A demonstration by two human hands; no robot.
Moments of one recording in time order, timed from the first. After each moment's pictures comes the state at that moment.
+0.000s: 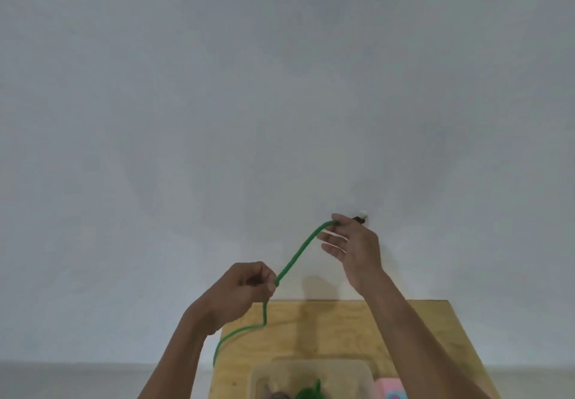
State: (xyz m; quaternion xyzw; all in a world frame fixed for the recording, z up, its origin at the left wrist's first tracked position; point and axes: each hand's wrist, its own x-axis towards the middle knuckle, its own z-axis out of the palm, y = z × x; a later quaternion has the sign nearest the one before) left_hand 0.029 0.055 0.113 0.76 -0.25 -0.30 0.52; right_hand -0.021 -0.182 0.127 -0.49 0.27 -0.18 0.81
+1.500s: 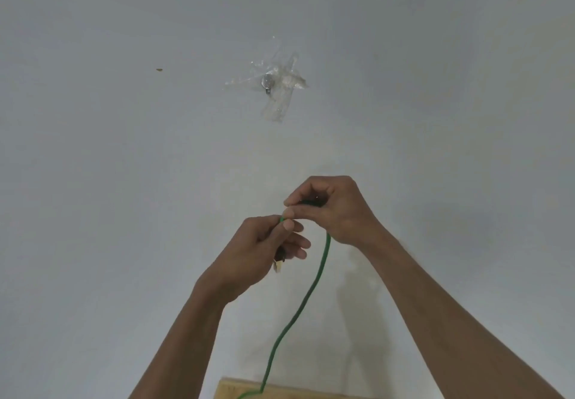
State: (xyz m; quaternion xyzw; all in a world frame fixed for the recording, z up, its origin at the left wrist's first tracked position) left_hand -0.017 -0.052 0.309 0.75 -0.31 -0.05 0.59; right_hand -0.022 -0.234 0.335 -0.80 -0.21 -0.26 0.50
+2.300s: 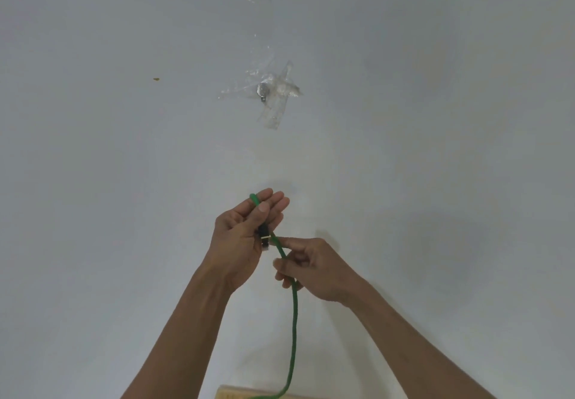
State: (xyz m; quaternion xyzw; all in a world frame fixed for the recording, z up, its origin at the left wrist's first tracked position) left_hand 0.003 -0.058 0.316 0.47 -0.20 -0.08 0.86; right_hand -0.029 -0.214 0.262 -0.82 -0.12 -0.07 0.55
